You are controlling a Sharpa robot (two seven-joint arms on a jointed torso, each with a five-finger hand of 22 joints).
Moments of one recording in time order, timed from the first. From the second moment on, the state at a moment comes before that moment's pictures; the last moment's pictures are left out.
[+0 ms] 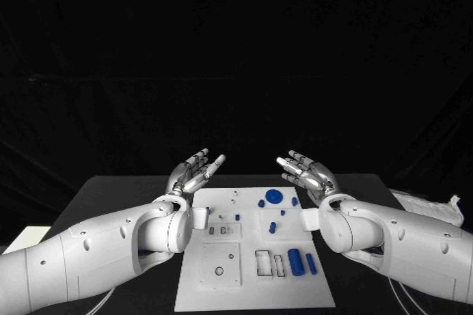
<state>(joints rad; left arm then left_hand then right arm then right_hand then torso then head) 1.09 -0.70 -0.03 1.47 0.02 -0.63 0.52 1.22 -0.19 0.05 0.28 0.21 0.29 0.14 0.03 0.03 0.24 0.25 0.03 0.03 0.34 0.24 0.03 0.04 0.09 0.11 0.28 0.02 0.02 1.05 -0.78 0.02 1.50 -0.08 -0.55 0.44 1.11 0.05 0.01 -0.07 0.20 0.27 0.14 0.03 0.03 0.32 0.21 0.03 0.03 0.32 0.21 0.03 0.03 0.06 0.35 0.28 0.04 0.04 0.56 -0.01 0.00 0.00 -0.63</state>
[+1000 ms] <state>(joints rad) 1.10 -0.83 -0.03 1.59 0.09 -0.48 0.53 1.33 -0.05 0.09 0.26 0.20 0.88 0.22 0.11 0.07 0.94 0.19 0.12 0.06 1.01 0.15 0.19 0.11 0.16 0.79 0.26 0.29 0.13 1.12 -0.83 0.03 1.43 -0.55 -0.42 0.37 1.30 0.10 0.05 -0.20 0.15 0.90 0.22 0.08 0.07 1.02 0.17 0.09 0.06 1.12 0.12 0.12 0.07 0.18 0.93 0.24 0.20 0.08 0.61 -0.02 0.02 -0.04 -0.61</state>
